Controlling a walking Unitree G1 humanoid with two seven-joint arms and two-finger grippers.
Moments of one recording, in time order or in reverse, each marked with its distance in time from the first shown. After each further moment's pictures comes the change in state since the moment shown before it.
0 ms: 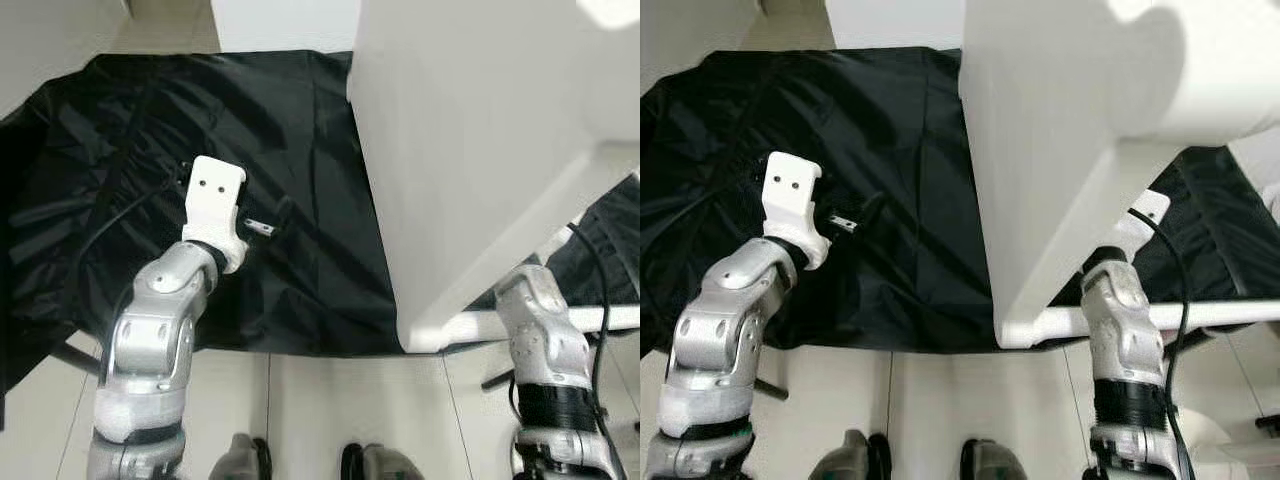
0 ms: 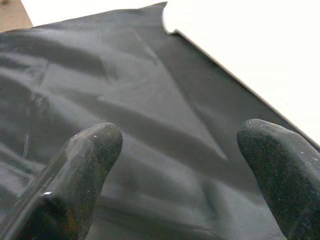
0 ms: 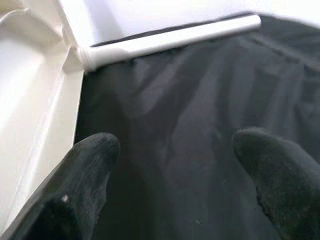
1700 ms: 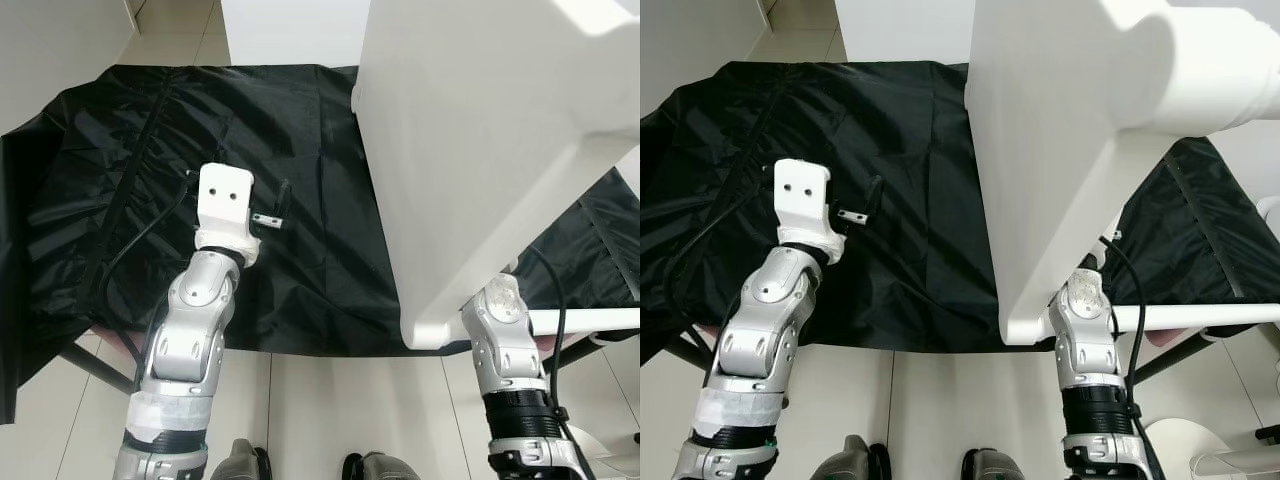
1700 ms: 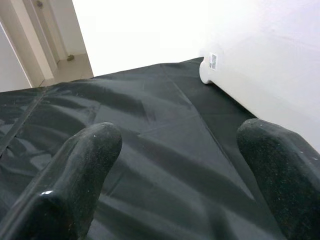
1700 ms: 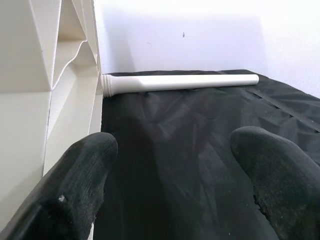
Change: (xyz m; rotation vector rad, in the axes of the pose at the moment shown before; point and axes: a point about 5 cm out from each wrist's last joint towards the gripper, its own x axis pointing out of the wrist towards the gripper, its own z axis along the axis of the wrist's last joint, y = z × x) left arm -0.002 -0.011 -0.008 0.022 -0.191 0.176; right arm -0.012 0.025 -0.012 -0.107 -0.125 -0.018
